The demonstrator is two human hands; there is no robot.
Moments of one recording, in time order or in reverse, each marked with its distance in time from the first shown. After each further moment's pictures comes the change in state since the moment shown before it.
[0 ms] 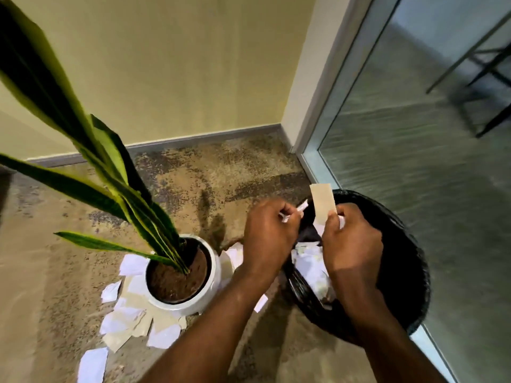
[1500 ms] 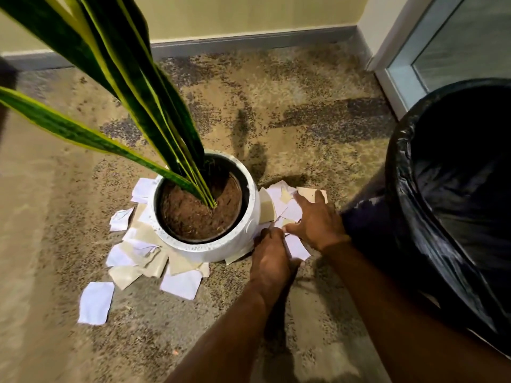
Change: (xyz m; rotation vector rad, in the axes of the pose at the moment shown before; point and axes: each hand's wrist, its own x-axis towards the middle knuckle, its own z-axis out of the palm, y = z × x) left_hand -0.122 -0.285 0.089 0.366 -0.353 -0.442; right_hand -0.056 0.094 0.301 -0.416 -0.818 -0.299
